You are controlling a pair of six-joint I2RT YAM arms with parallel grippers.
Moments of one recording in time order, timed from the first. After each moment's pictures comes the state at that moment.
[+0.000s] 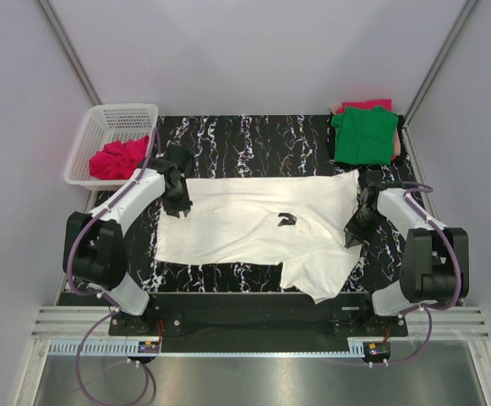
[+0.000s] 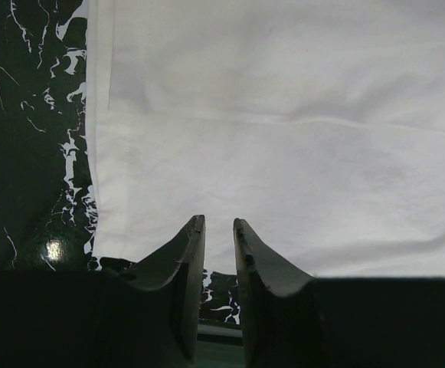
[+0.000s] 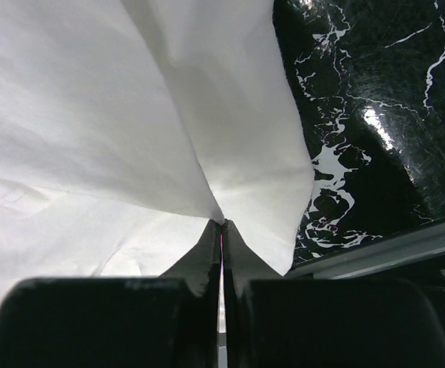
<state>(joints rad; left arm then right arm) -0.30 1.60 1.23 -0.94 -0.13 -0.53 0.02 1.49 0.93 -0.94 -0.01 0.70</state>
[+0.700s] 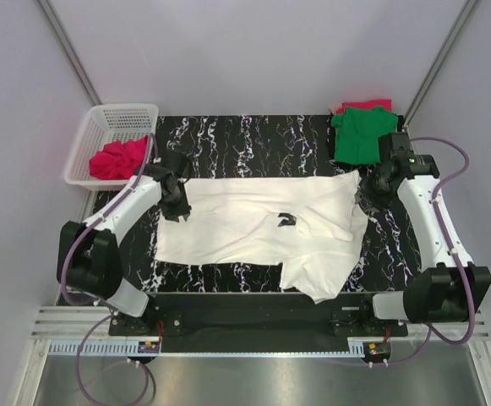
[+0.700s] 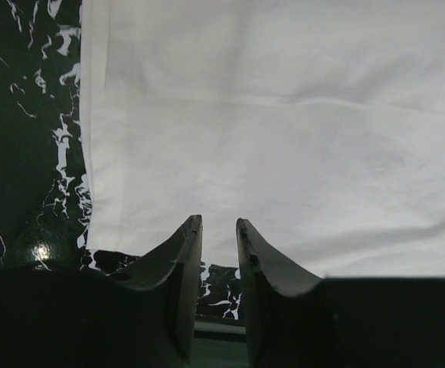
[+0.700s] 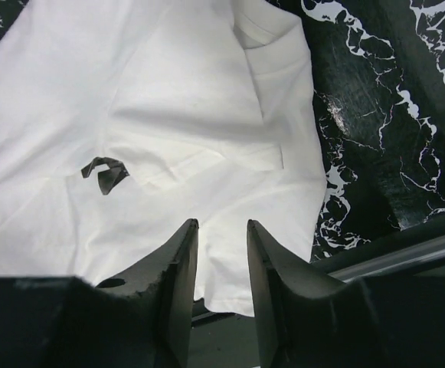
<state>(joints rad) -0.30 1.55 1.19 -0.92 -0.11 -0.54 0.02 1.36 1.31 -1.12 0.07 0.66</state>
